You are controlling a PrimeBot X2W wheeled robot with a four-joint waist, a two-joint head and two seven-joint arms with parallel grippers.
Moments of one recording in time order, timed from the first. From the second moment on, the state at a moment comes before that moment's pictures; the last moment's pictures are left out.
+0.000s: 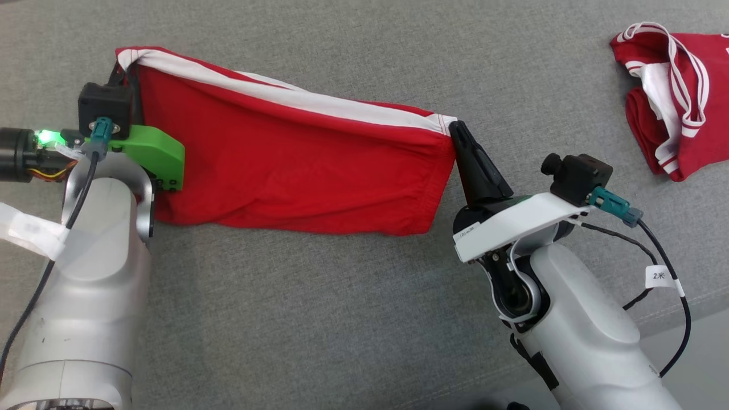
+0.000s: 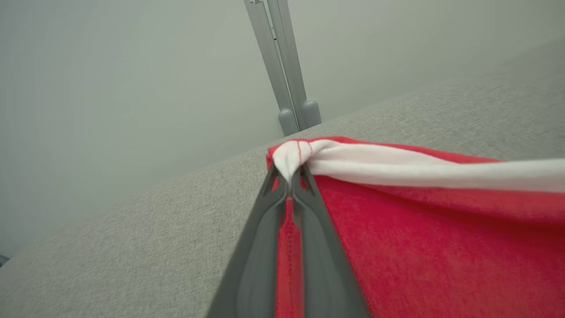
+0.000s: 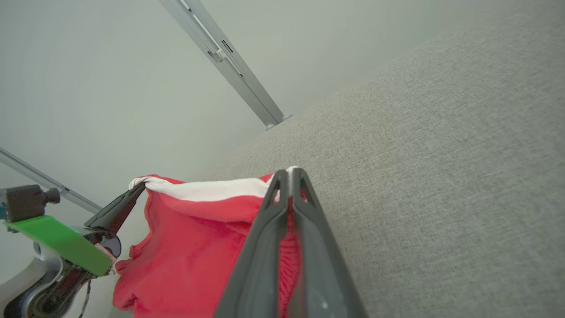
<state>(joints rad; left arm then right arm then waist) -0.85 0.16 -0.11 0.86 0.06 0.04 -0.26 -0.52 -0.05 0.39 0.36 0.76 0.13 -0.26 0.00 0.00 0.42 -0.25</state>
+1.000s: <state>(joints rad) -0.80 0.12 -0.09 1.11 -0.06 0.10 -0.26 -0.39 -0.05 0.21 0.26 0.45 0.13 -0.26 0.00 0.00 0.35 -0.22</state>
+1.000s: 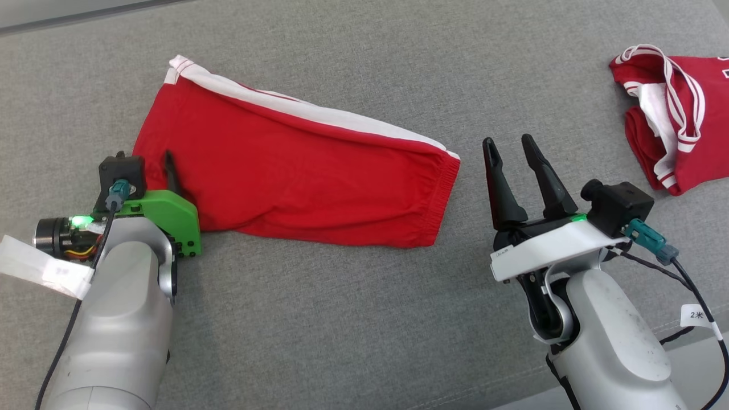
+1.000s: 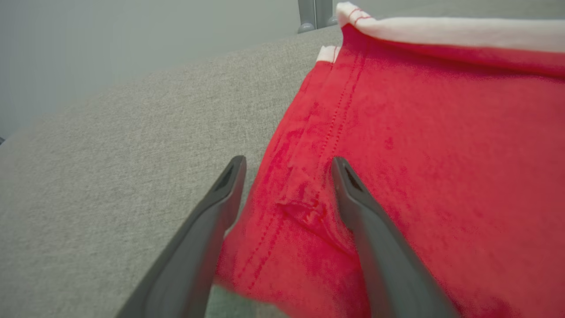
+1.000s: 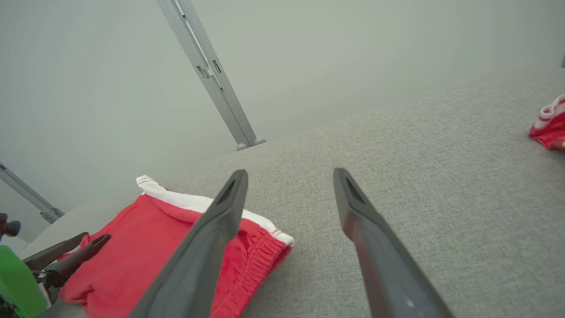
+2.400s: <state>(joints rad) -0.35 0.05 0.00 0.86 -0.23 0.10 -0.26 -0.23 -0.05 0.18 0.38 0.35 0.13 -0.26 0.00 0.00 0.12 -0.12</state>
